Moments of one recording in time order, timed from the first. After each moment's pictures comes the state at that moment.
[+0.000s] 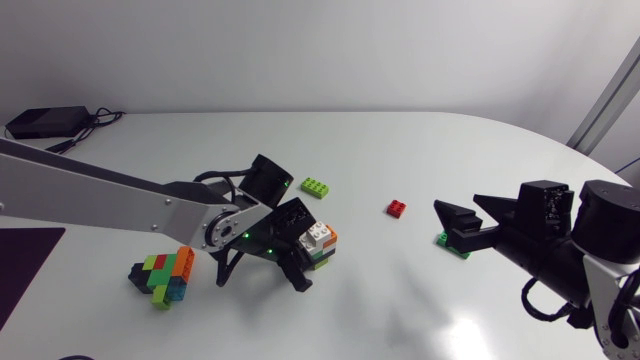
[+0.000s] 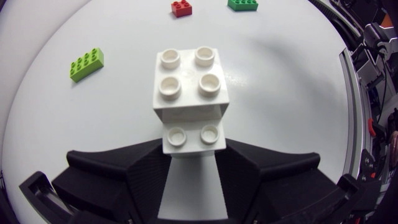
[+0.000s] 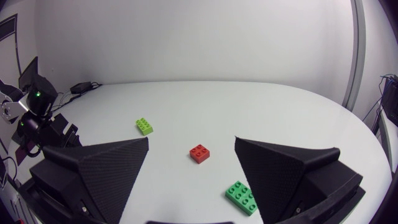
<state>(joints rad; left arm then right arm) -0.65 1.78 0.91 -0.12 0.20 0.36 0.14 0.89 0.28 0.37 -0.15 0.07</state>
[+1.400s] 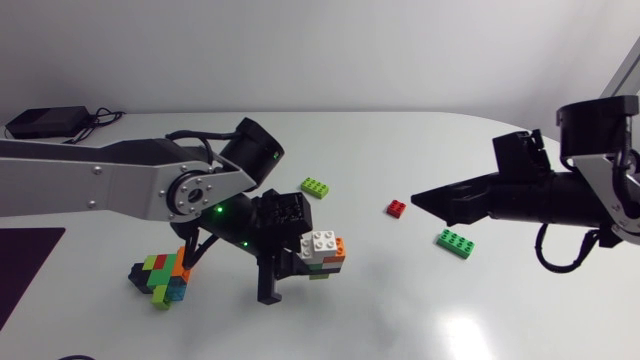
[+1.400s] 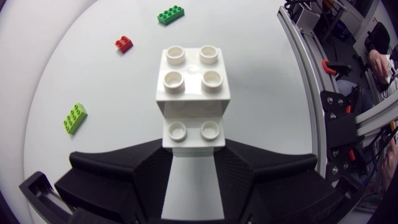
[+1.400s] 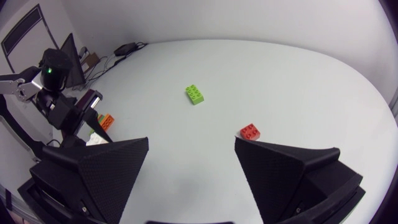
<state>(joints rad) -0.66 1.60 1.00 -0.50 0.35 0.77 0.08 1.13 0.72 -0.22 -0.57 -0.08</state>
